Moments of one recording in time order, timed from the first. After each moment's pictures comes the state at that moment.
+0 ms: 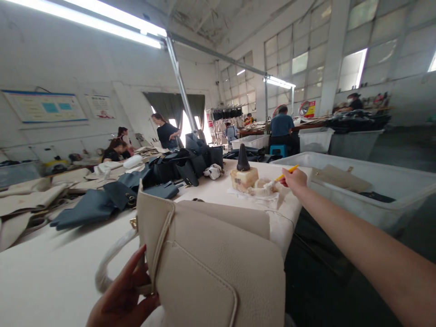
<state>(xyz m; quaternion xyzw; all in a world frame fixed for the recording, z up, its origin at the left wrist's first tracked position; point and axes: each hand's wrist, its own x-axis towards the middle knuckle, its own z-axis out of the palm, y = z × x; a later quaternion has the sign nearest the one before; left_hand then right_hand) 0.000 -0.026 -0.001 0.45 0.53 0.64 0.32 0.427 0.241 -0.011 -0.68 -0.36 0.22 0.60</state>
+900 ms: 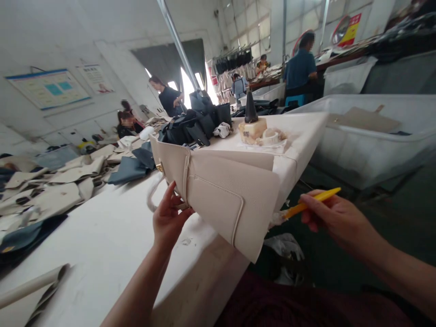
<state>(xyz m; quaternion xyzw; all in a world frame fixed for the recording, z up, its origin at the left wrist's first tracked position) -0.012 -0.038 -0.011 0.59 0.42 0.64 0.27 0.335 -0.085 -0.037 -0.51 -0.44 0.50 0.54</state>
